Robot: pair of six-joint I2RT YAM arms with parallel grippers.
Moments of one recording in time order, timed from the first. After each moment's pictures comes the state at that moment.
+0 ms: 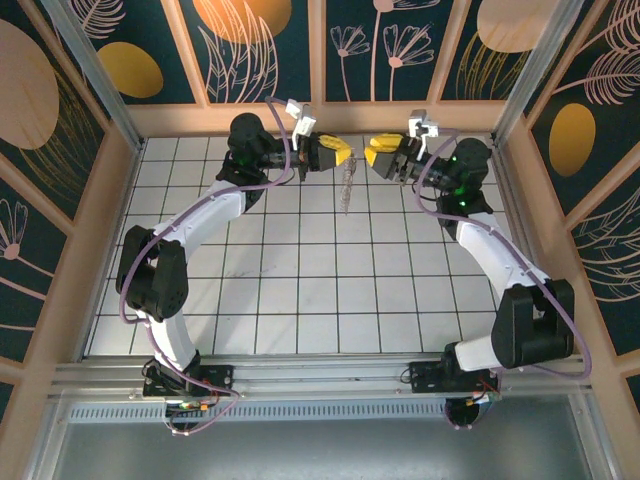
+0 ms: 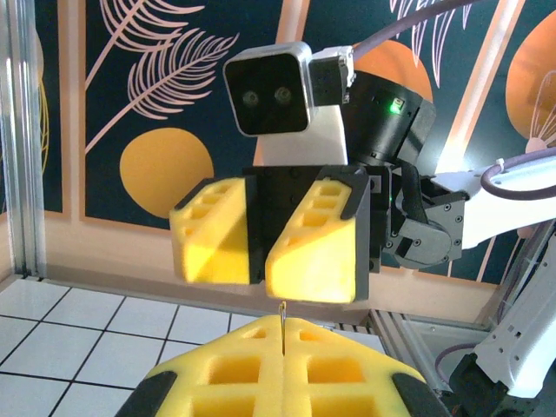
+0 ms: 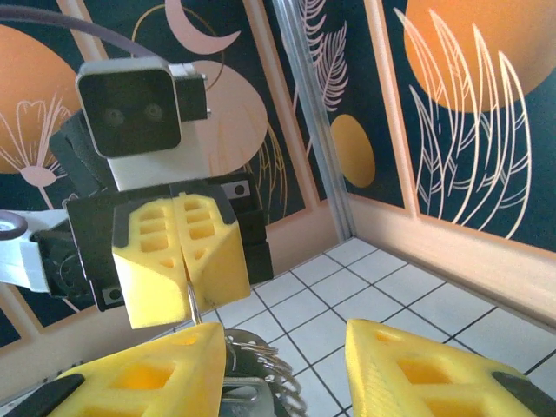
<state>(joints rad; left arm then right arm) -0.48 1.82 1.48 0.59 1.12 -0.43 0.19 1.40 1.04 0.57 -0.97 0.43</state>
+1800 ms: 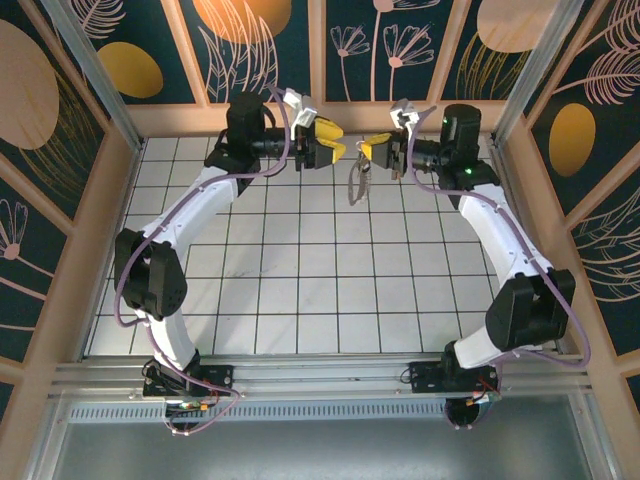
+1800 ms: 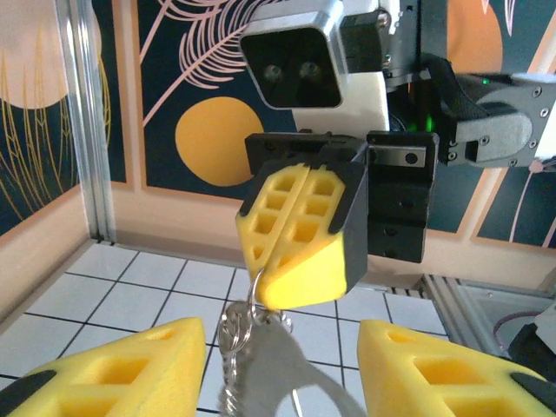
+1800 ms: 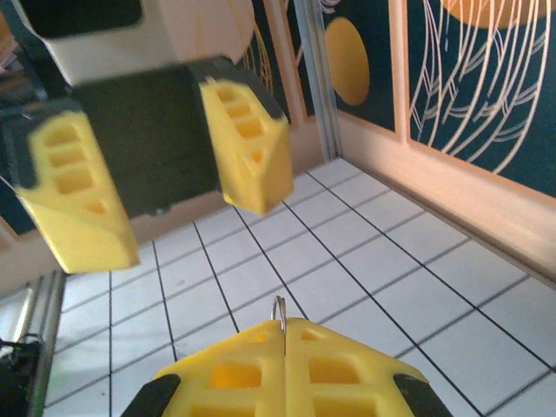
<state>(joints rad) -0.44 1.83 1.66 0.11 1.07 -0.09 0.20 1.51 1.40 -0.18 -0.99 -0.06</state>
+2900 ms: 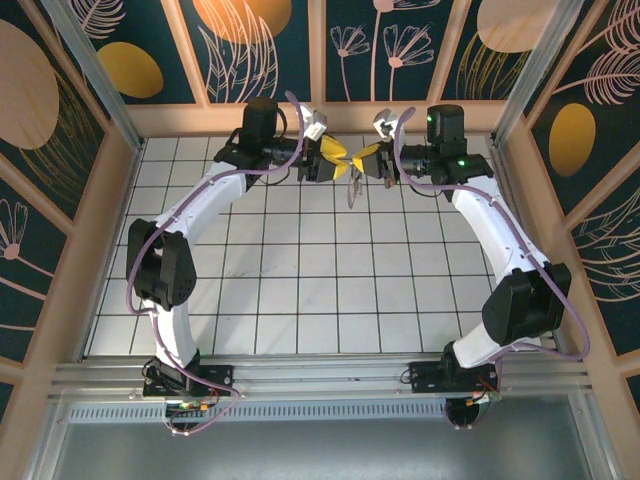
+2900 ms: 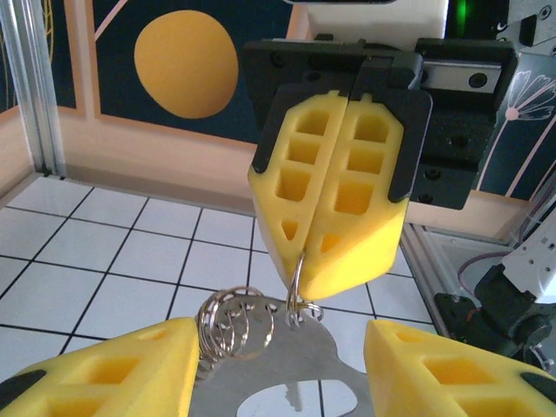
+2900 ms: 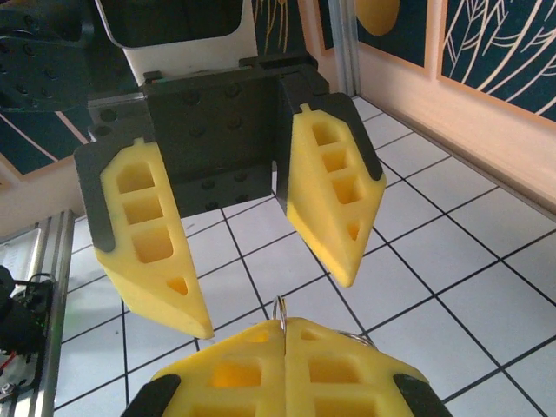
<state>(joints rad) -0.44 1.91 1.72 -0.12 1.15 0.06 0.26 1.55 1.49 -0.46 -0.97 -0.24</state>
